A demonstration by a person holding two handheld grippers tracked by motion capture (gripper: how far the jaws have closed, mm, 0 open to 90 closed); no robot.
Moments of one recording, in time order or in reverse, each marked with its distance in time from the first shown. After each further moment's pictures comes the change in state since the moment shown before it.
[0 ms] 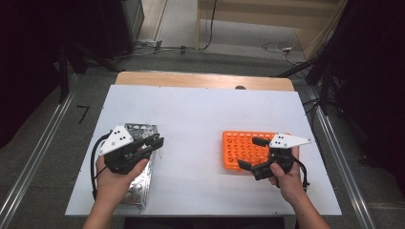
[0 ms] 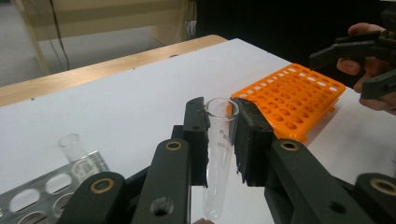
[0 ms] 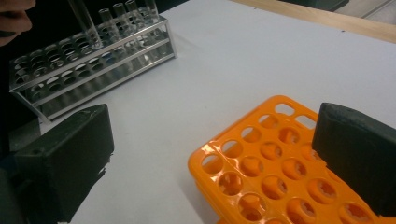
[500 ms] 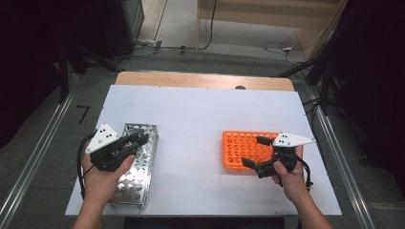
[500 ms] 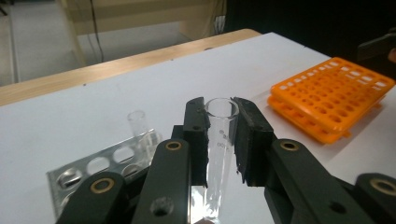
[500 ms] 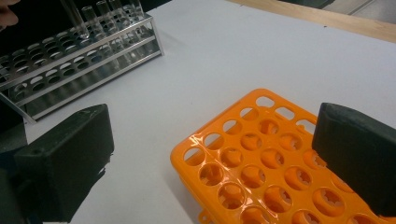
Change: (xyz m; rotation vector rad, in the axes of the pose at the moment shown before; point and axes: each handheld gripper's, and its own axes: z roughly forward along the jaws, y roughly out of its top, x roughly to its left) left arm 0.024 -0.010 -0.014 0.020 0.110 -0.006; right arm -0.008 -0.003 -0.004 0.008 -0.033 0.009
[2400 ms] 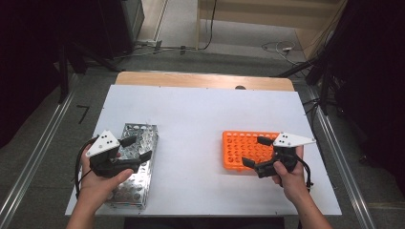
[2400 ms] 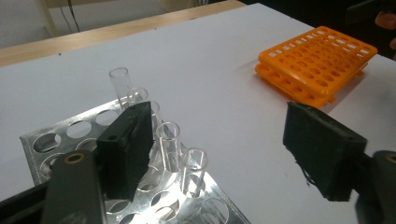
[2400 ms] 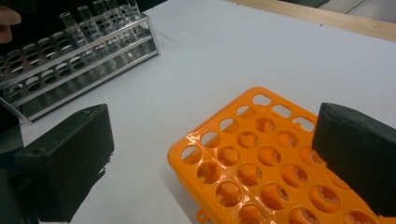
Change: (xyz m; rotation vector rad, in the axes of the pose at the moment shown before) left arm 0.002 -0.016 0.001 0.074 -0.086 -0.009; right arm 0.000 -0.001 0.000 -0.002 -0.011 0.008
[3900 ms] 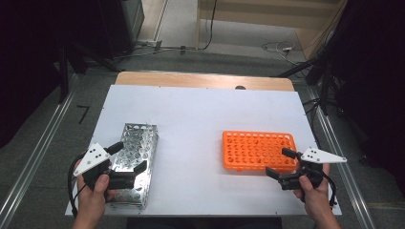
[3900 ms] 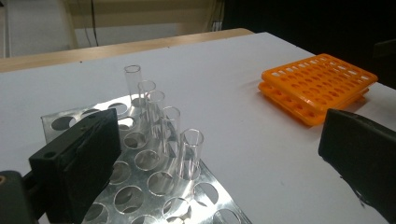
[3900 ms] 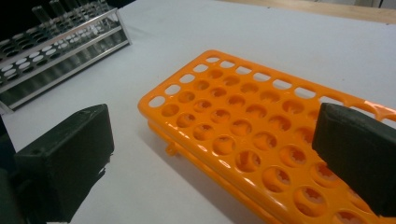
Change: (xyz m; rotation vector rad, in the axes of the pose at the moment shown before) left arm -0.010 -0.028 -0.022 -0.117 0.060 -0.049; right arm -0.014 -0.044 -0.058 -0.038 -0.107 0.078
